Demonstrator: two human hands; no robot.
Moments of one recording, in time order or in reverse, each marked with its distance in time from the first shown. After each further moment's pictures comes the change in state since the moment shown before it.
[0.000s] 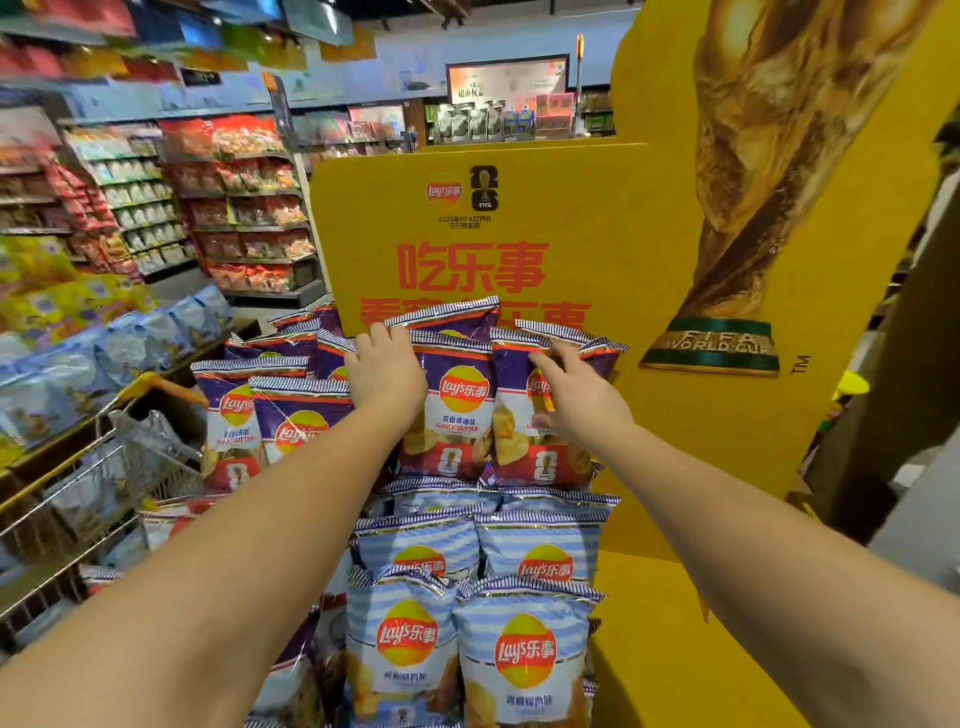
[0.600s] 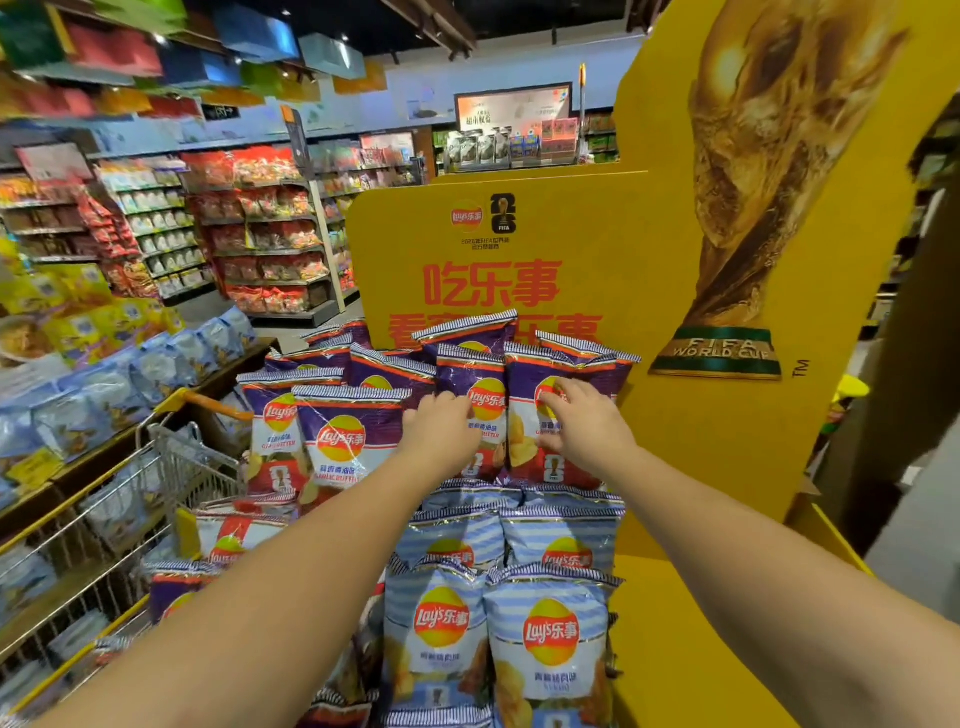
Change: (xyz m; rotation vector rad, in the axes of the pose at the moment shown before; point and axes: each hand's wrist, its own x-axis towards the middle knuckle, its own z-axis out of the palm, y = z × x) left_hand -0.073 -0.006 -0.021 -0.148 -0.315 0.270; right_hand -0.033 -0.027 -0.001 -0.105 -0.045 -0.021
